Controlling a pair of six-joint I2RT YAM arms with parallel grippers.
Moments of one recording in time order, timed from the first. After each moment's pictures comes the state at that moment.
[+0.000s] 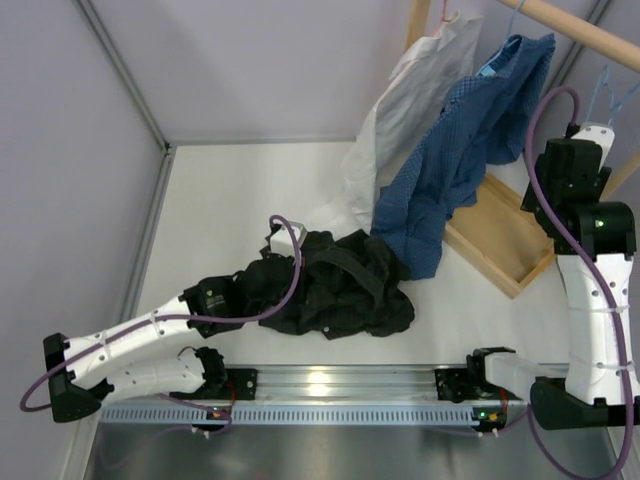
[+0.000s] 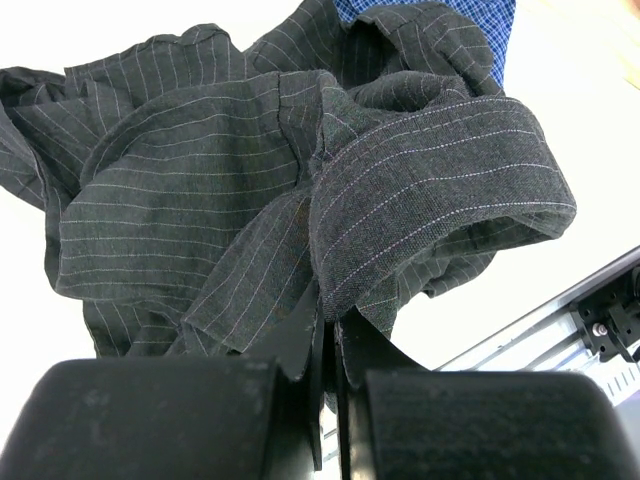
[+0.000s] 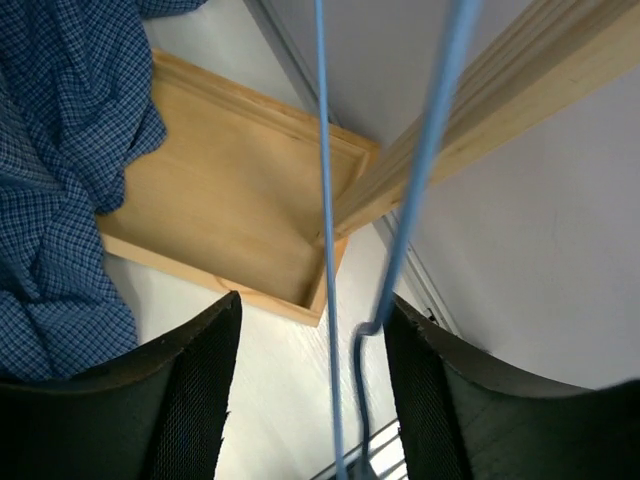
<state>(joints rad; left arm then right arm) -1.10 0.94 0.89 -0.54 -0.42 -0.60 0.05 1.12 1.65 -1.16 0.60 0.17</state>
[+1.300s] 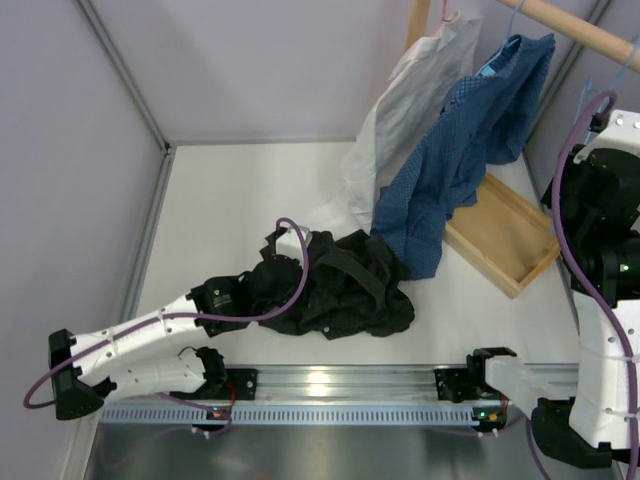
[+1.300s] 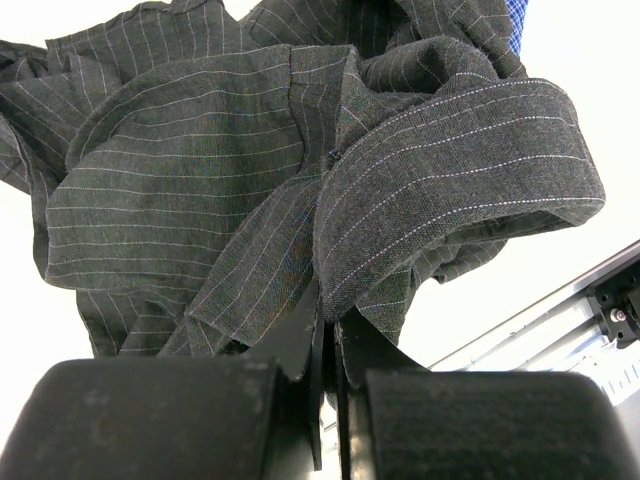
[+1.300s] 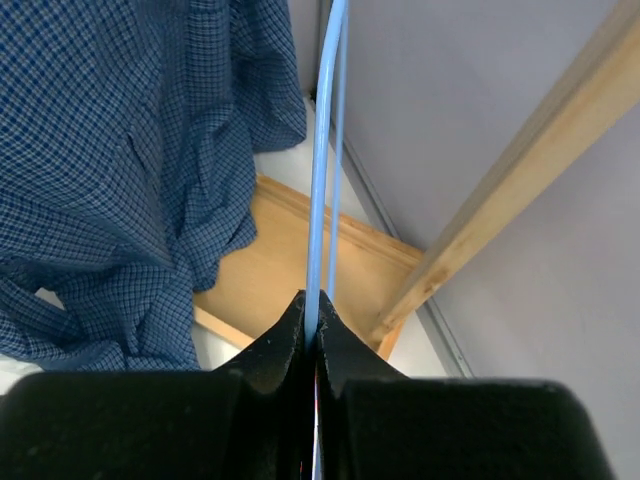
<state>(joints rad) -1.10 0.96 0.87 -0.54 -0.39 -0.60 0.05 0.98 1.65 -0.95 0.45 0.07</state>
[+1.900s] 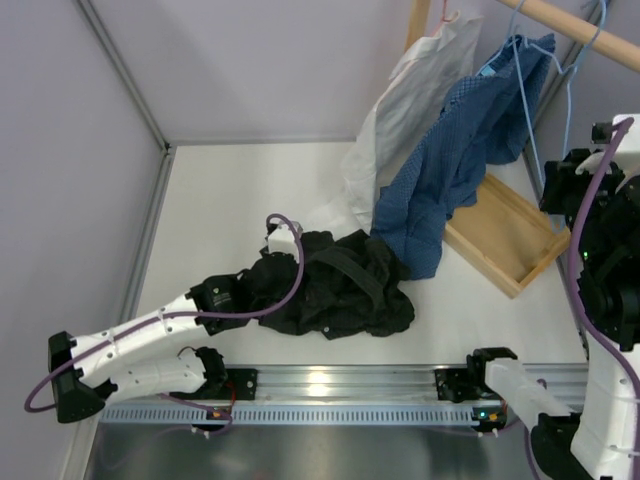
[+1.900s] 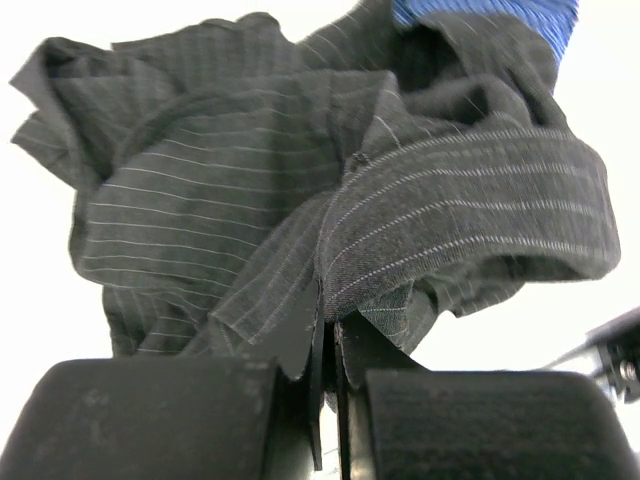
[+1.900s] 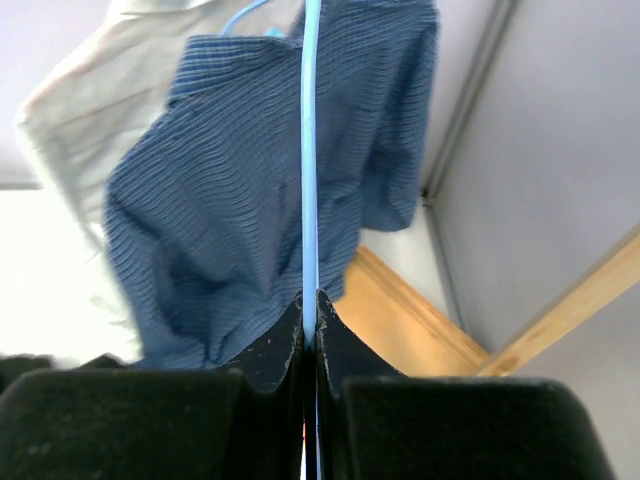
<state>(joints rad) -1.08 0.96 0.86 -0.54 -0.46 -0.65 0.05 0.90 1.68 -0.83 0.11 -0.06</state>
